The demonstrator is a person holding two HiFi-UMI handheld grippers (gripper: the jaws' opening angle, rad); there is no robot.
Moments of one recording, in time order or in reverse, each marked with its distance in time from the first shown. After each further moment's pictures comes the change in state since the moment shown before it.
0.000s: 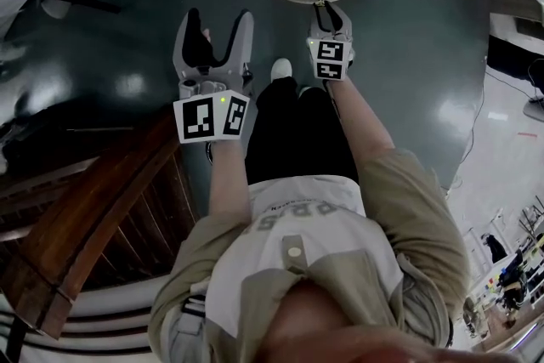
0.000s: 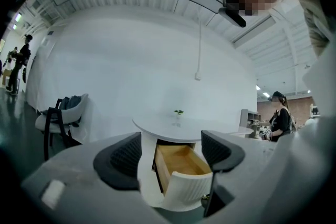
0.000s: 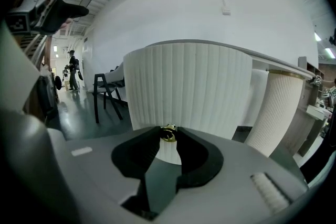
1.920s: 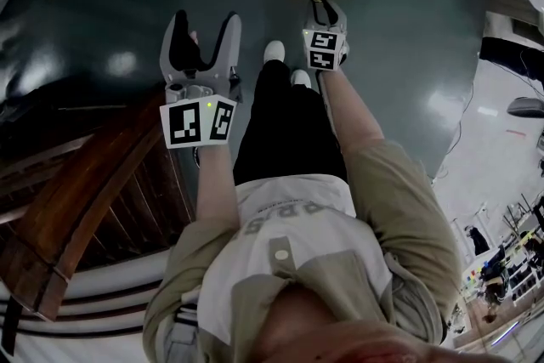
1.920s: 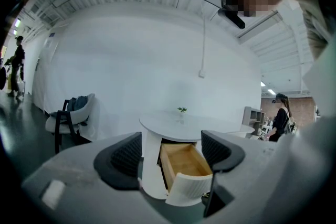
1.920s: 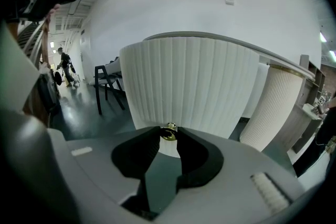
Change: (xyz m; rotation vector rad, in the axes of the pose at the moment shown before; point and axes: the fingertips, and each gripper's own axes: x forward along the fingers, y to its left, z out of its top) left arm -0.030 0.006 0.027 -0.013 0.072 0.050; right arm -0.013 0.006 -0.015 0.003 0.142 -0.002
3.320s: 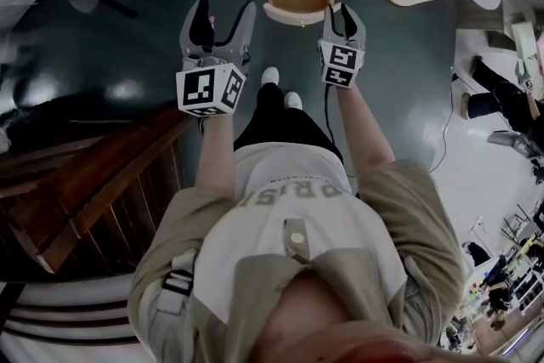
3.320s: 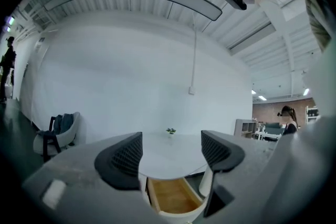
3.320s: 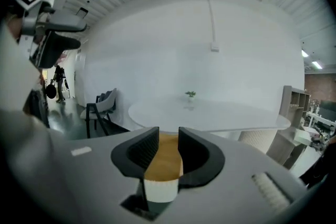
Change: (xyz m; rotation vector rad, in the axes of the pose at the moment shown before) left arm 0.000 -0.054 0.156 0.038 -0.082 -0.104; right arm -0.169 -0.059 0.229 0.001 -0.271 -0.107
